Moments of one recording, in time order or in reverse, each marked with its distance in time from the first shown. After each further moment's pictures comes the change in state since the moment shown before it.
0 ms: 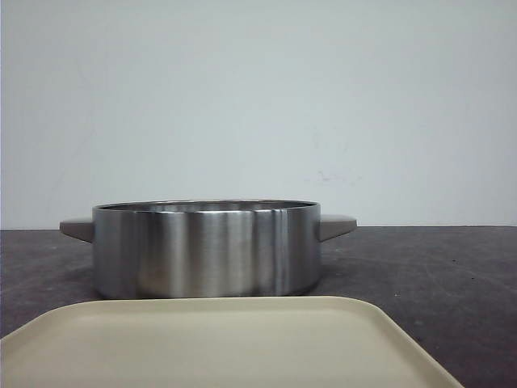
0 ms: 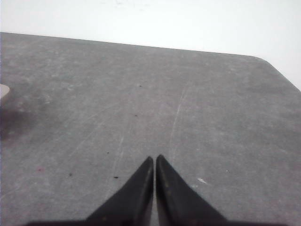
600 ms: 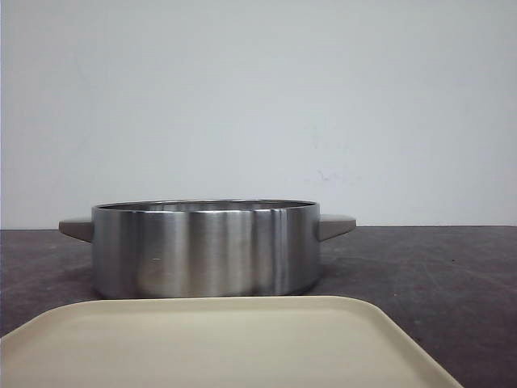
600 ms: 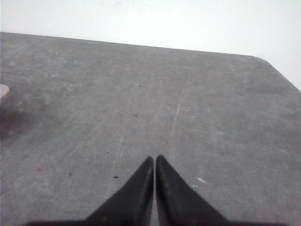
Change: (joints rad) left arm 0.199 -0.154 -0.398 0.151 0.108 0.002; right arm 0.000 0.000 0.000 0.000 0.000 0.000
